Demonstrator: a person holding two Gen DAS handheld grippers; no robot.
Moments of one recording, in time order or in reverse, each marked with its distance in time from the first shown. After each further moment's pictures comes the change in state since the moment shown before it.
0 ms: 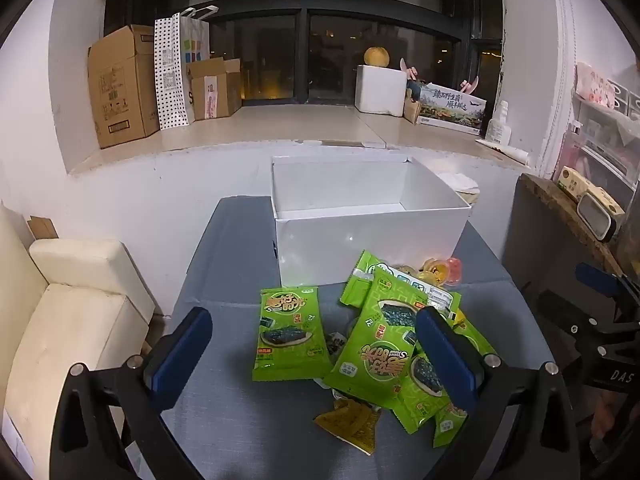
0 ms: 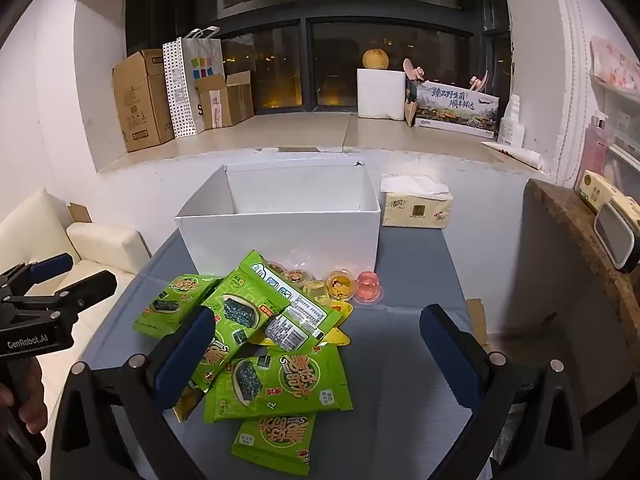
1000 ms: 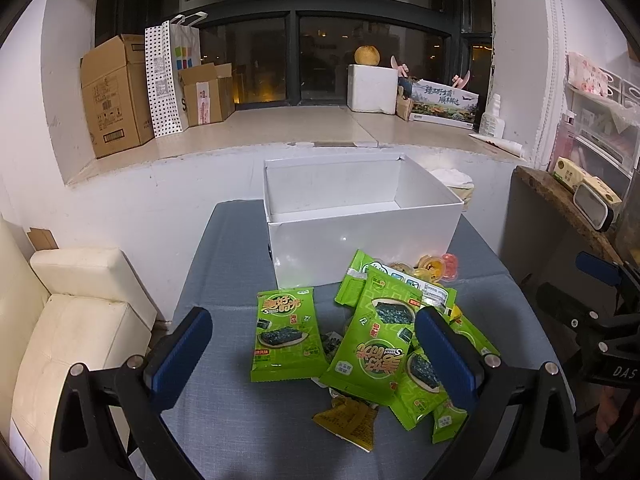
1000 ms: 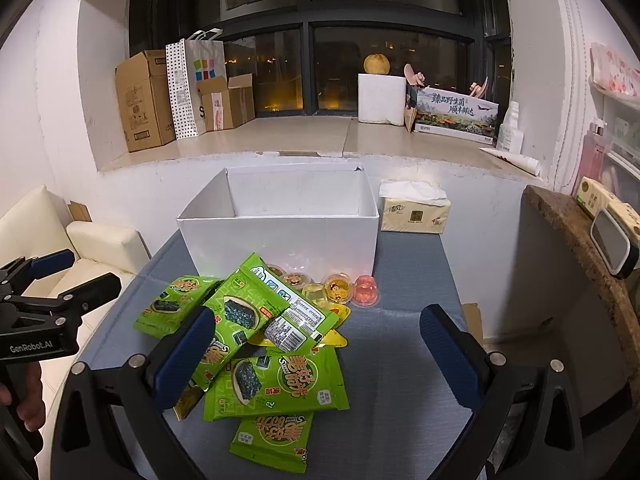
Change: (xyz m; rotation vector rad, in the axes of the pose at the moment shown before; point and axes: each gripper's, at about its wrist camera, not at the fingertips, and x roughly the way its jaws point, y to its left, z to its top) left arm -0.005 -0.009 0.001 0.049 -0.007 0.010; right arm -0.008 0.001 0.003 -0.015 -0.006 -0.008
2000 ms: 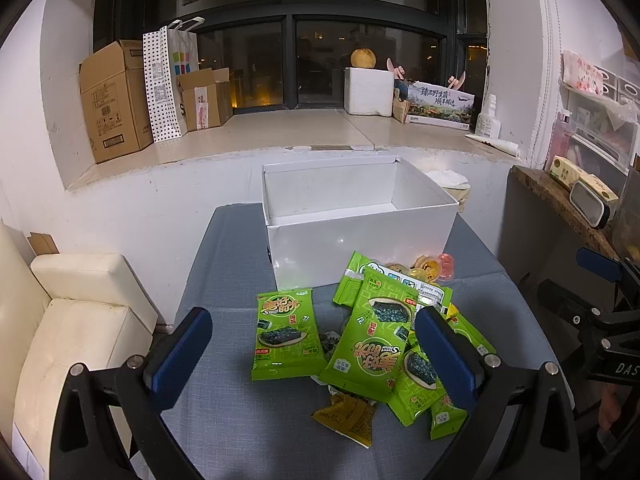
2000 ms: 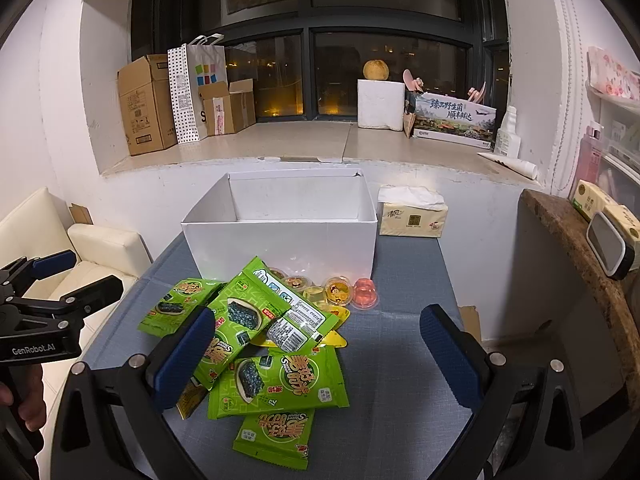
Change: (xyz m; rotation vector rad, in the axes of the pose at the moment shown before) left arm -0.010 -0.001 0.001 0.014 -0.008 0.000; right arm -0.008 0.002 -0.001 0.001 -0.016 0.000
